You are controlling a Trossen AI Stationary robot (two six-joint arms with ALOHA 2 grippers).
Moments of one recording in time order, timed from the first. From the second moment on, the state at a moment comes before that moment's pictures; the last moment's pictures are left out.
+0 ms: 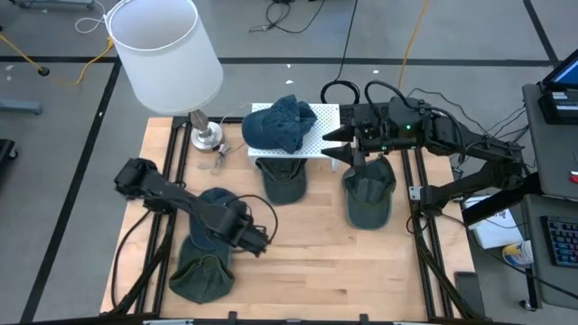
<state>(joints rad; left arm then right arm) -0.42 1.76 1.43 -1.31 -0.08 -1.84 -0.11 1.24 1.56 -0.56 -0.08 0.26</state>
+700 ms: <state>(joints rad) -0.43 1.94 1.43 -1.40 -0.16 -1.93 -0.10 1.24 1.56 -0.57 -0.08 0.24</state>
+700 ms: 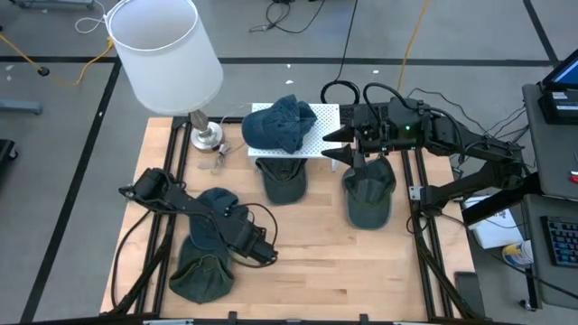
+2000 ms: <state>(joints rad) -0.45 2.01 1.43 -1.45 -0.13 -1.95 -0.06 1.24 1.56 -0.60 -0.08 0.16</state>
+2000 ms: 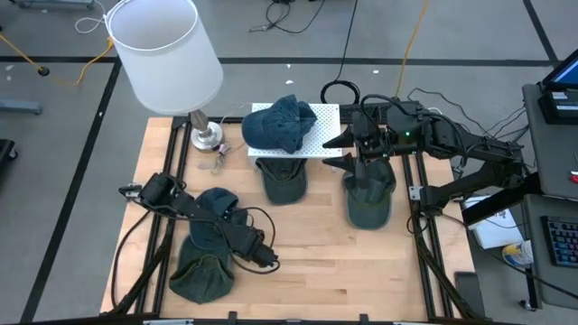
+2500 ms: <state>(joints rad) -0.45 2.01 1.43 -1.46 -0.11 -1.91 -0.06 1.24 1.56 -0.60 -0.08 0.11</state>
